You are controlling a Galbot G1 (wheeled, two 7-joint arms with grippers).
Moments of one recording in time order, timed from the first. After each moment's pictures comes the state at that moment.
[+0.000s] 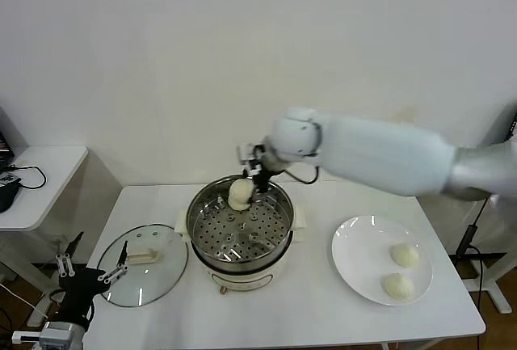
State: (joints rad) left arm 1.76 -1.21 -0.85 -2.21 -0.01 0.04 -0.02; right arm 0.52 1.20 -1.21 1.40 0.48 -0.57 -0.77
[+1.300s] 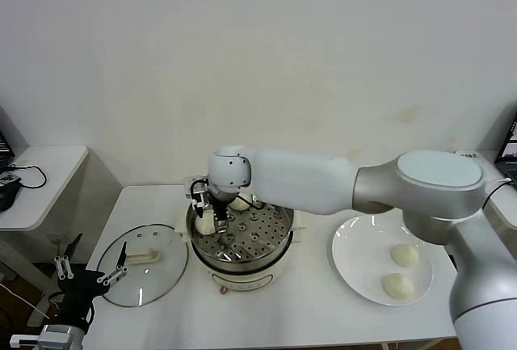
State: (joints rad) left arm 1.77 -1.22 -0.85 -2.21 -0.02 0.04 -0.02; right arm 0.44 1.42 -1.23 1.25 0.41 -0.65 -0.81
